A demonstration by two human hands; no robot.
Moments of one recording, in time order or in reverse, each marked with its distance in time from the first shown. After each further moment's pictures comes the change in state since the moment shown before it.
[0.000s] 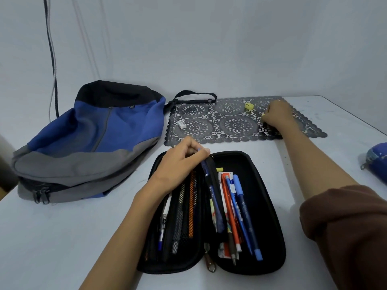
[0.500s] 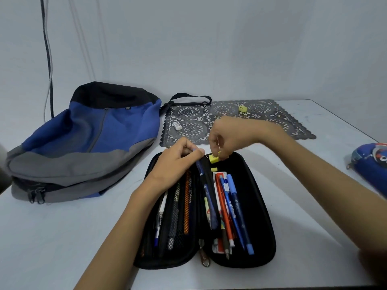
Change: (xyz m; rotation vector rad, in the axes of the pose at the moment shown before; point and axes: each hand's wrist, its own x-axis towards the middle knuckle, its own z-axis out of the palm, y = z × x) left_hand -0.002 0.003 0.000 0.006 0.005 -0.013; right_hand -0.132 -0.115 -0.073 -0.085 -0.752 -0.744
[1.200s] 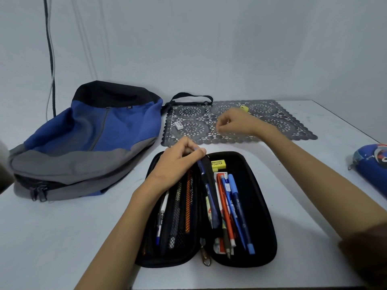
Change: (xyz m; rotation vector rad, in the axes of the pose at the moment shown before) left_hand -0.002 0.002 -0.001 0.015 0.000 -0.006; right_hand 0.042 0.069 0.010 0.192 0.393 0.137
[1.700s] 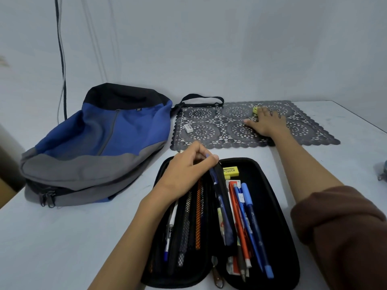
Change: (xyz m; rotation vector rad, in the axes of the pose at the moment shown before) left_hand 0.001 0.000 -0.001 0.039 -0.014 0.011; right_hand 0.047 0.098 0.013 -0.368 0.075 0.528
